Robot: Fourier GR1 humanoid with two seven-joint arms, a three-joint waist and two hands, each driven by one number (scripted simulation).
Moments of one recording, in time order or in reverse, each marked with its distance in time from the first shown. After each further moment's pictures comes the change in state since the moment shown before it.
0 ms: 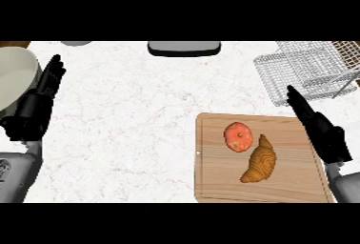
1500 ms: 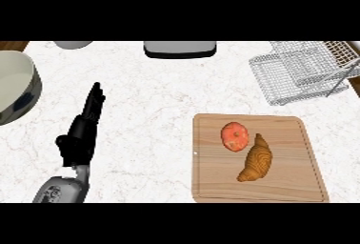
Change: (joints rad) left arm 0.142 -0.253 -0.133 -0.136 -0.054 0.171 0.159; right arm 0.556 -0.364 -0.519 -0.686 -0.140 0.323 0.105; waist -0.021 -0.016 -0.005
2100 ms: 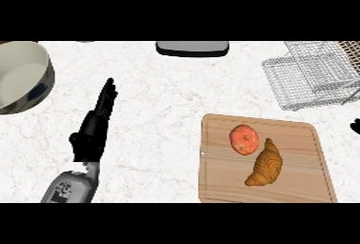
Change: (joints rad) left arm -0.044 -0.032 -0.043 -0.007 -0.027 -0.010 0.024; right arm -0.177 -0.294 0.177 -0.295 0.141 -0.062 0.652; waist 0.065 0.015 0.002
